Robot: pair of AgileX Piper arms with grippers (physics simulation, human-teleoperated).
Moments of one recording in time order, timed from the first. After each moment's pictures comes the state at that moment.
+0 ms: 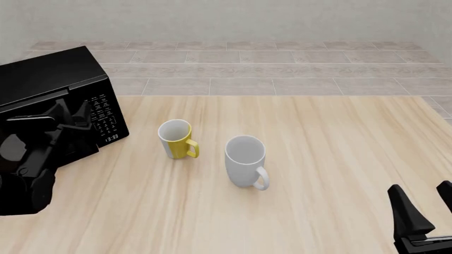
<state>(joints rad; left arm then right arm) 0.17 1.71 -0.49 -1.21 -0.07 0.07 0.00 0.00 0.01 -0.03</state>
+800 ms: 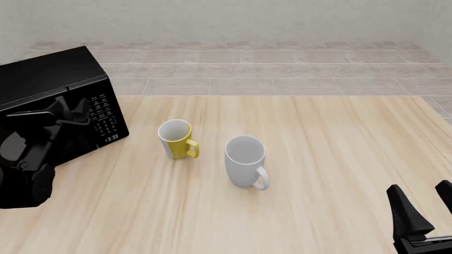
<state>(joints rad) 0.19 1.73 -0.54 -1.17 -0.09 0.08 0.00 0.00 0.01 -0.04</state>
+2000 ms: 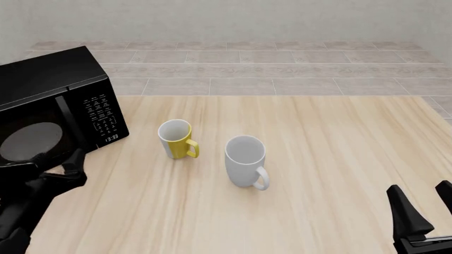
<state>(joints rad) 0.12 1.28 -0.10 -0.93 -0.06 0.08 0.00 0.00 0.01 -0.04</state>
